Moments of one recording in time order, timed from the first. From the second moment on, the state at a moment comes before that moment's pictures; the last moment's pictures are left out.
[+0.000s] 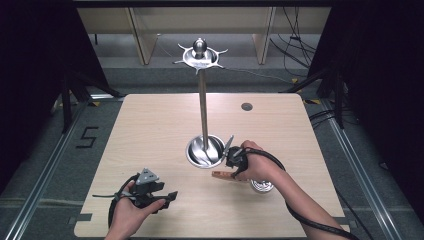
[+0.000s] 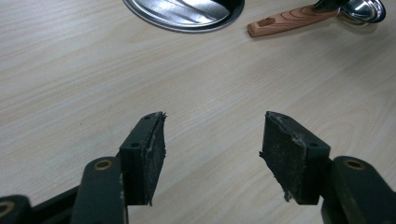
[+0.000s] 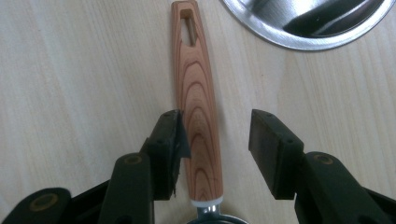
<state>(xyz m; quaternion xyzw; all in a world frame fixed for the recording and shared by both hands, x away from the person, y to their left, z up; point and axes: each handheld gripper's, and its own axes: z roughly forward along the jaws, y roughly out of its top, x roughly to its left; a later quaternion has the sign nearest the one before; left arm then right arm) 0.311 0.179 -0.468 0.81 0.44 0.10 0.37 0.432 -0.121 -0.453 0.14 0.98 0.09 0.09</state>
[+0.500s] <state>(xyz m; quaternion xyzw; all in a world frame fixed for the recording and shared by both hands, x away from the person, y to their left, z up) 0.312 0.178 -0.468 0.82 0.44 0.10 0.36 0.435 -0.117 -0.477 0.10 0.99 0.07 0.05</state>
